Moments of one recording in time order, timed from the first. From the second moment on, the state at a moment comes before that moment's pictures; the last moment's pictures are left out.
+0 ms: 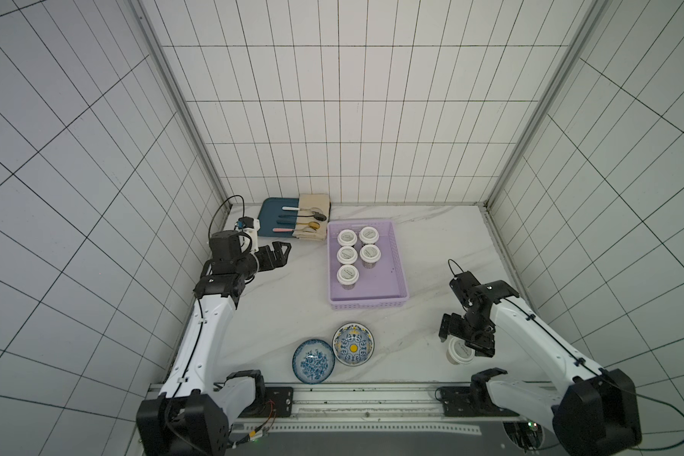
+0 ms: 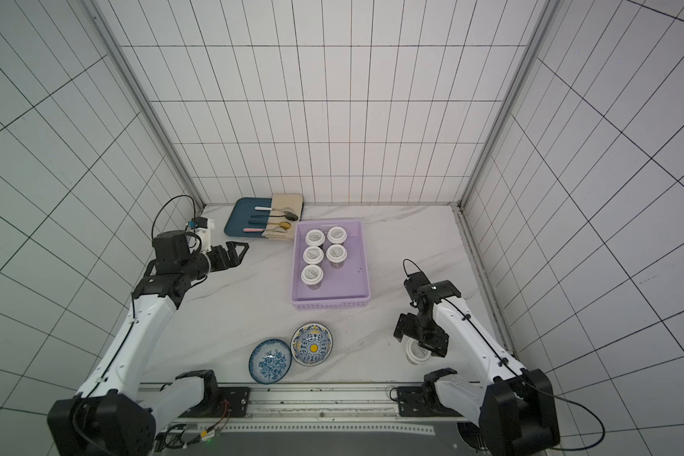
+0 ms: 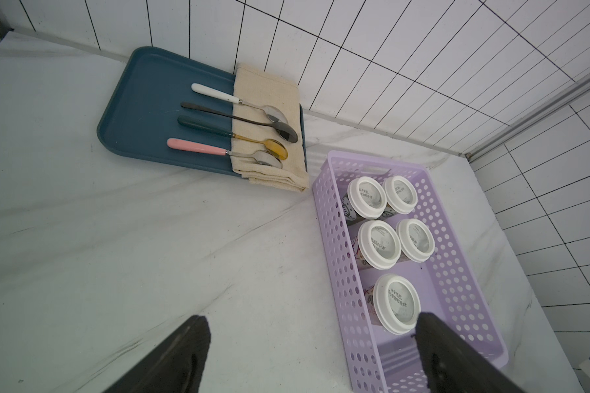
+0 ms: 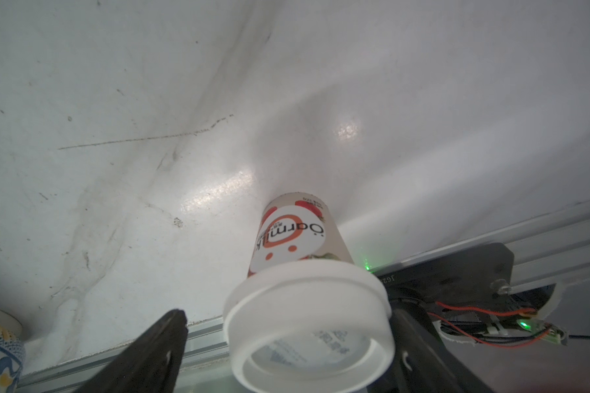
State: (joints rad) left arm 0.10 1.09 0.92 -0.40 0.47 -0.24; right arm 0.39 1.13 0.76 -1.29 -0.07 0.67
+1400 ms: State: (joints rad) left arm 0.11 1.08 0.90 -0.38 0.47 -0.24; right arm 0.57 1.15 0.77 -1.28 -0.13 0.65
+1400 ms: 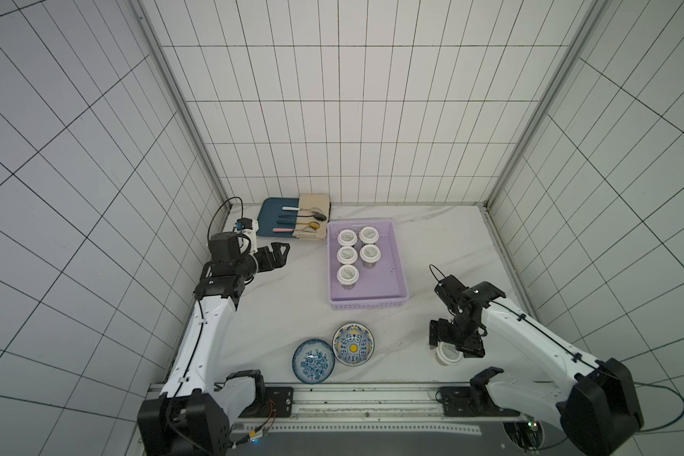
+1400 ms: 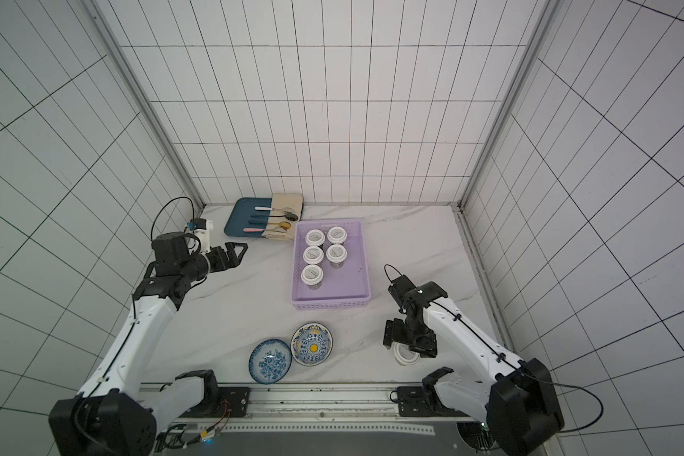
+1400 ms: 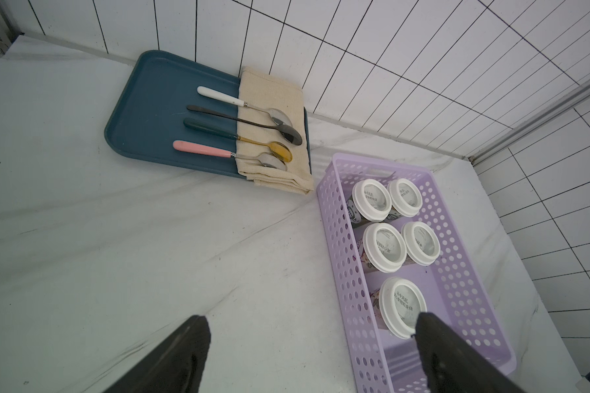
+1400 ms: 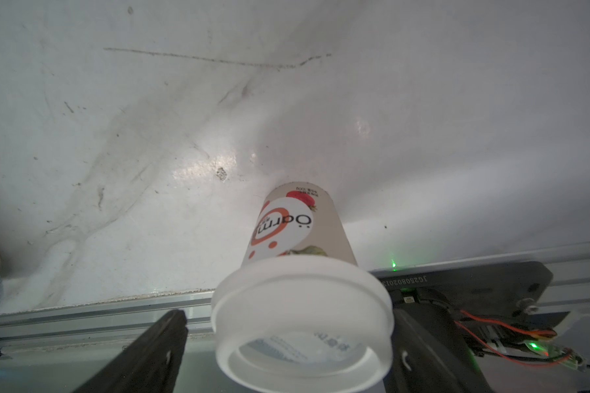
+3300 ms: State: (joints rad) left arm 0.12 1.08 0.89 -0.37 0.47 -0.24; right arm 0.67 1.47 1.44 -1.48 0.03 0.50
